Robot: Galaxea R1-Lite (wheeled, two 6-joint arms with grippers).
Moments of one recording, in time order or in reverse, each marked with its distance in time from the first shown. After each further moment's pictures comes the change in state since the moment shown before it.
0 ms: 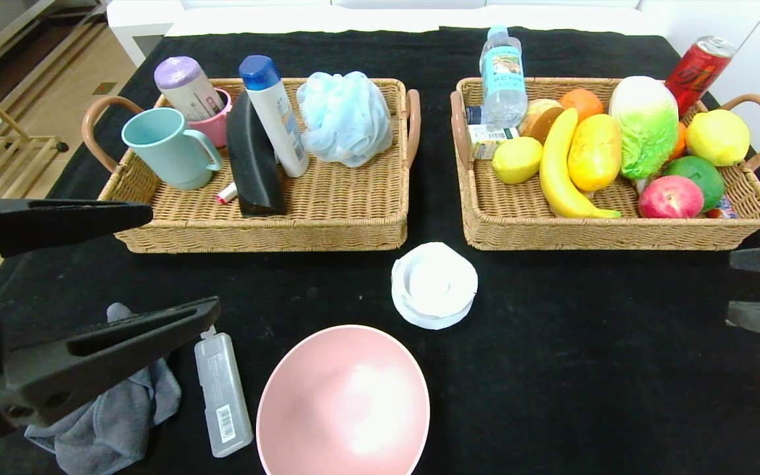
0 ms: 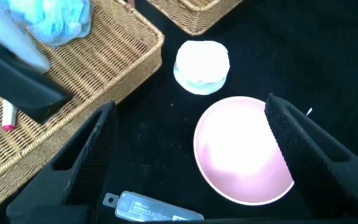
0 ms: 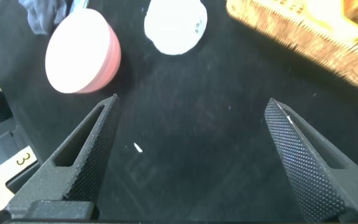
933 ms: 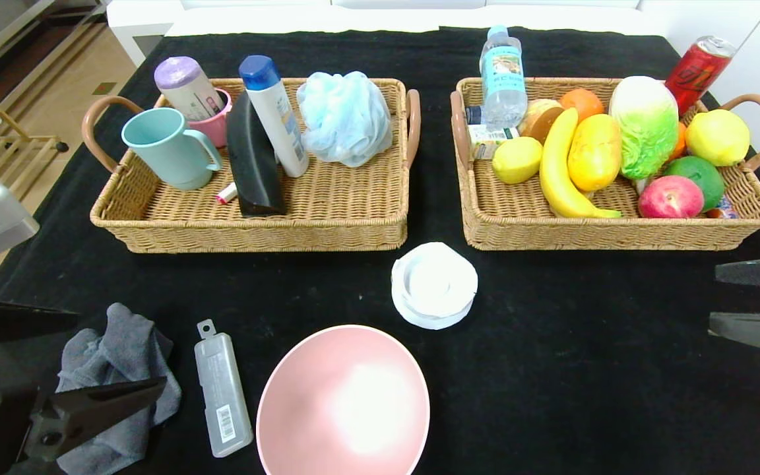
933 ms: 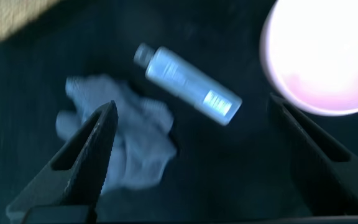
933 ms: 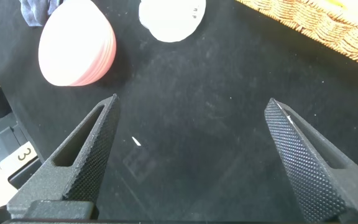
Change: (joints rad) left arm 0.002 0.091 -0.217 0.651 0.419 -0.158; right arm -0.006 0.026 0.018 0.005 0.000 -0.007
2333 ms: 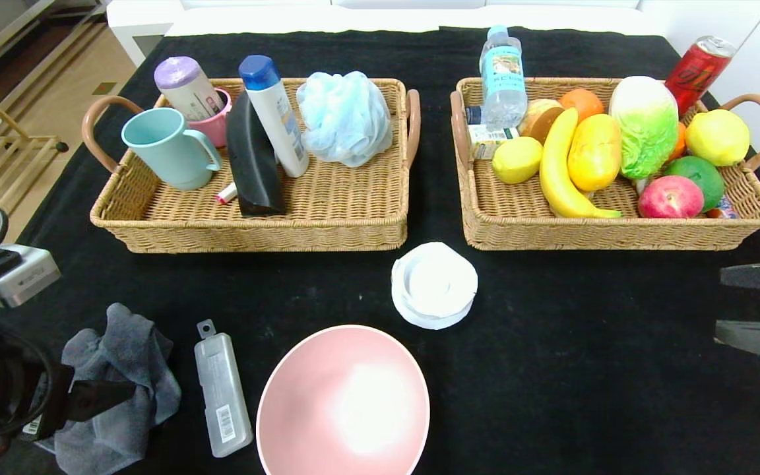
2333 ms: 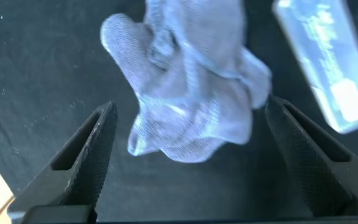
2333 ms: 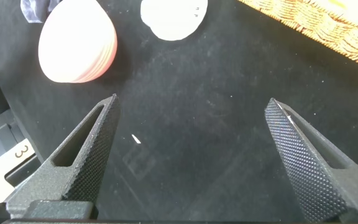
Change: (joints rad) left arm 0.474 0.101 0.215 -0.154 -0.087 -0.024; right arm 0.000 -0.020 0.017 -0.003 0.000 -0.016
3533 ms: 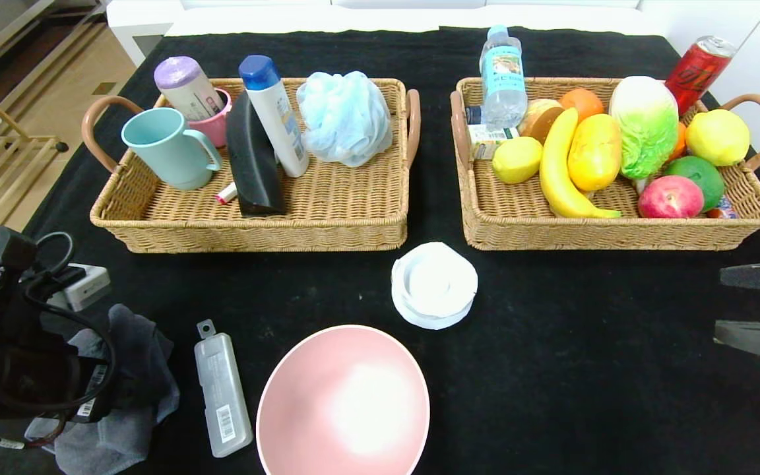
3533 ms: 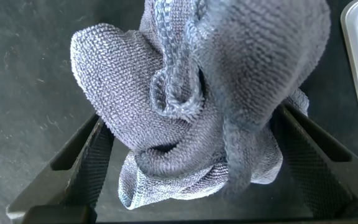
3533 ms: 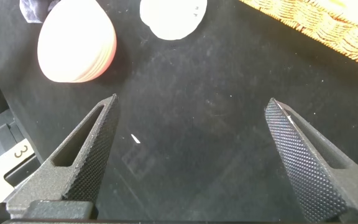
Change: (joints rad) left arm 0.061 0.176 0.017 -0.065 -0.043 -0.001; right arm -0.001 0.001 0.001 -0.001 0.000 0.000
